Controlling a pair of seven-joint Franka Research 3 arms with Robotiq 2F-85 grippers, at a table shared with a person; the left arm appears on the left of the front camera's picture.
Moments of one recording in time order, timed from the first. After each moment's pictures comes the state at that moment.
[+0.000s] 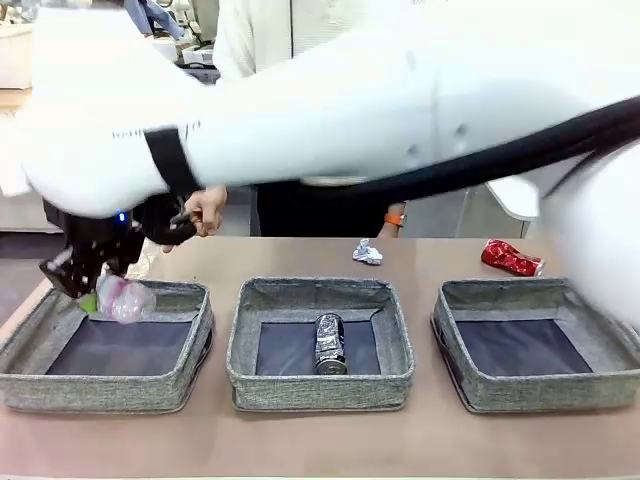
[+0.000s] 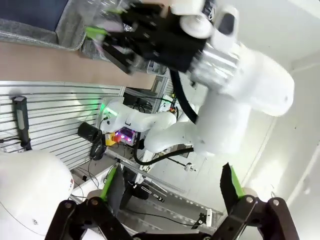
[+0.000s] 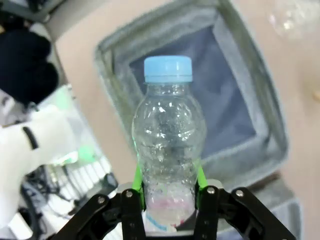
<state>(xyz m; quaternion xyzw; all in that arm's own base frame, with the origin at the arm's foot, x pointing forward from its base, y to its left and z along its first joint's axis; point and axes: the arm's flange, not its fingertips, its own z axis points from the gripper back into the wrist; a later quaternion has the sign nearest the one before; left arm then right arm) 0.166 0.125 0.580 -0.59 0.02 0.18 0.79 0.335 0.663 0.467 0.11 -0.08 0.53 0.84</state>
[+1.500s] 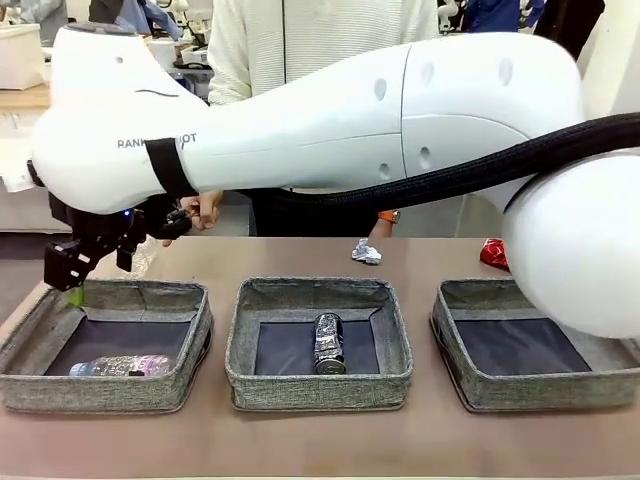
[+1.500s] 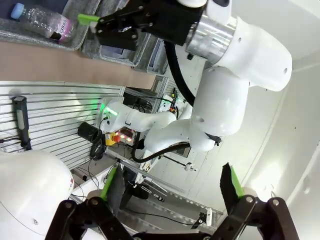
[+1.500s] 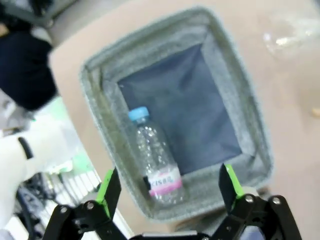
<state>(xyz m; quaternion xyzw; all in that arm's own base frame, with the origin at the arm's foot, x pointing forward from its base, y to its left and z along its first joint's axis) 0.166 0.125 0.580 -0.59 0.02 0.18 0.79 0.370 0.660 0.472 0.13 -0.09 0.52 0.84</state>
